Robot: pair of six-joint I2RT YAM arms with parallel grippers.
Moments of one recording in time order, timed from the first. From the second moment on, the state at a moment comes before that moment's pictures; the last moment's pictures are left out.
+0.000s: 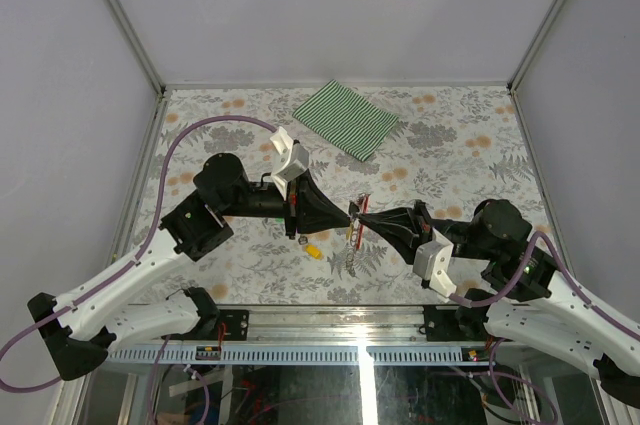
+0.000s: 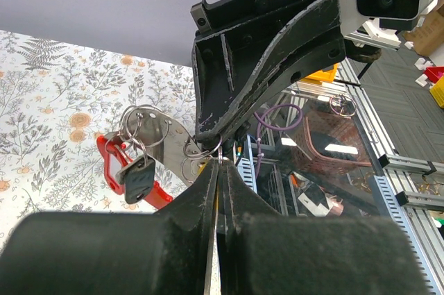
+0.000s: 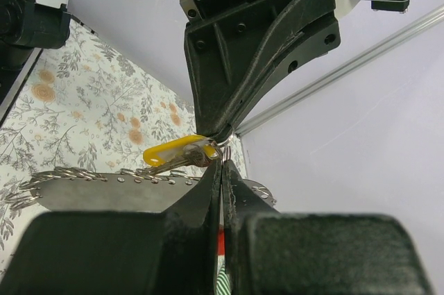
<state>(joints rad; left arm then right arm) -0.85 0.97 1.01 0.01 0.76 -0.31 0.96 0.62 0.79 -0.07 -0.54 -0.83</state>
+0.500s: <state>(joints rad) -0.85 0.97 1.01 0.01 0.76 -0.31 0.96 0.61 0.79 -0.07 -0.54 -0.83</state>
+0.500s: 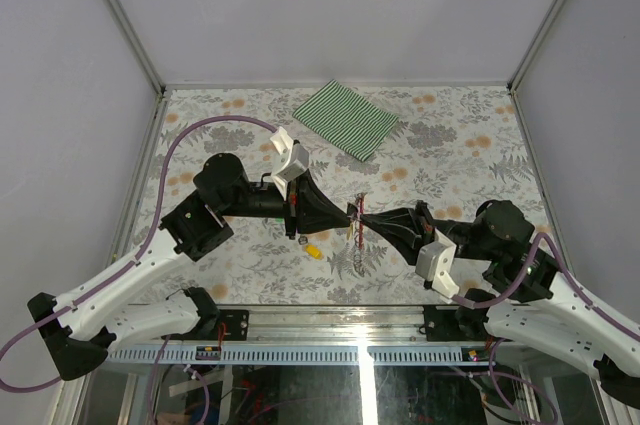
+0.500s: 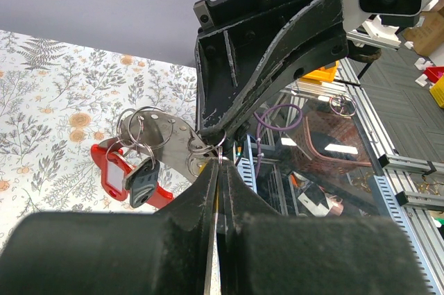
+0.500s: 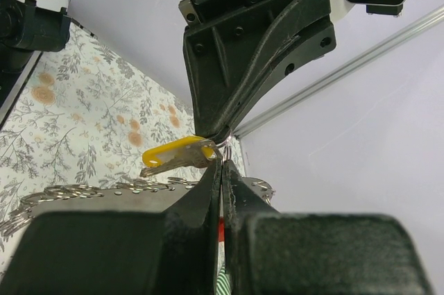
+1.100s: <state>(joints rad) -0.85 0.98 1.01 0.01 0.76 -0.31 0.96 0.60 0.80 -0.07 -0.57 -0.81</state>
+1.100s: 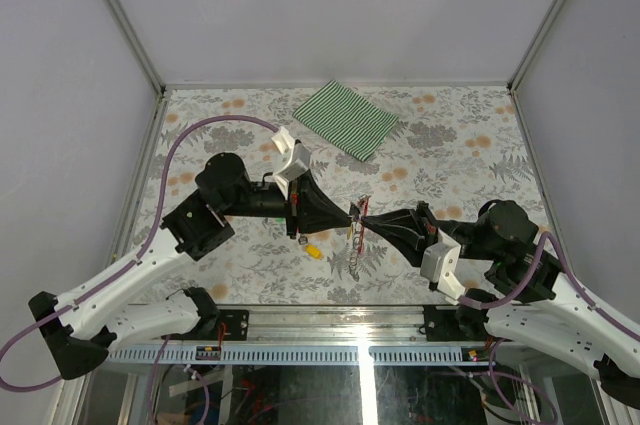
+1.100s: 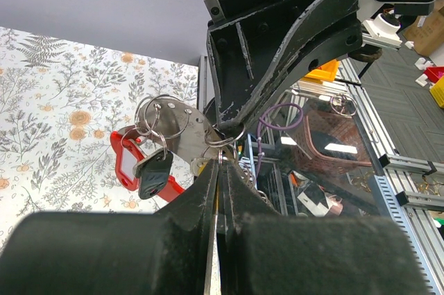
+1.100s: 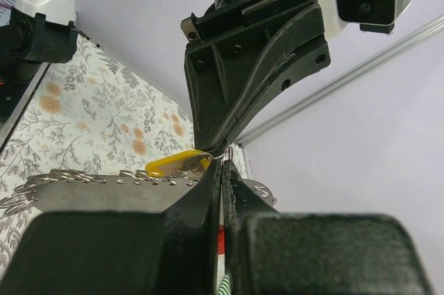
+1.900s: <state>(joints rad) -0.85 0.99 1.01 0.01 0.76 -0.31 0.96 0.59 0.80 0.03 -0.58 -0.72</state>
